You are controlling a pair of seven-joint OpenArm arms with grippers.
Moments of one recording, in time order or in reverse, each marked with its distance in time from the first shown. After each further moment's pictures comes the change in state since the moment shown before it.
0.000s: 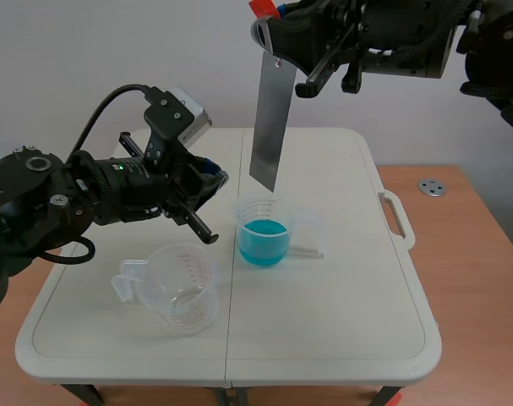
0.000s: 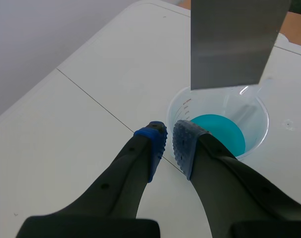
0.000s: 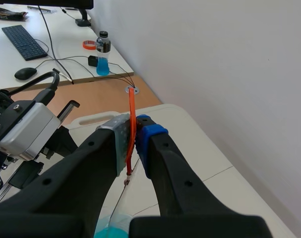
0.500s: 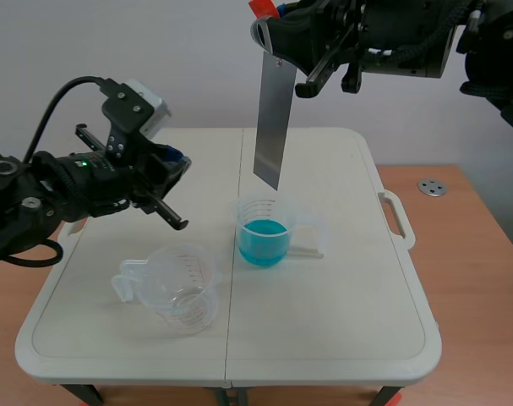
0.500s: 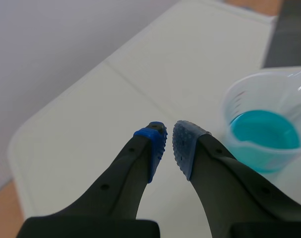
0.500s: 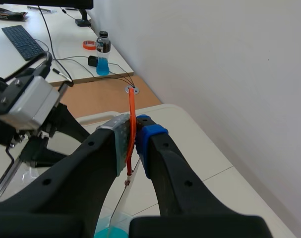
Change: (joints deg) left arm 1.3 -7.2 0.0 0.8 -3.0 9.2 -4.2; right arm 0.0 0.0 0.0 0.0 0.0 0.0 0.0
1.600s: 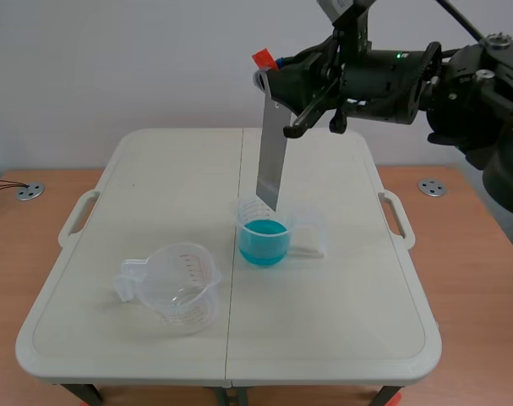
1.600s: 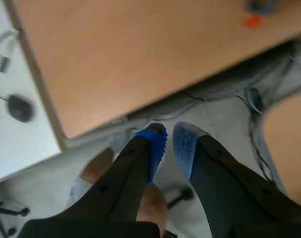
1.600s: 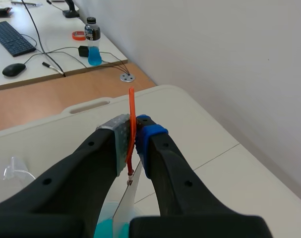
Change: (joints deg) left arm 67.0 -25.0 -25.4 -1.7 -14.5 15.9 -10.9; right arm 0.0 -5.4 -1.2 -12.9 -8.5 0.0 7.3
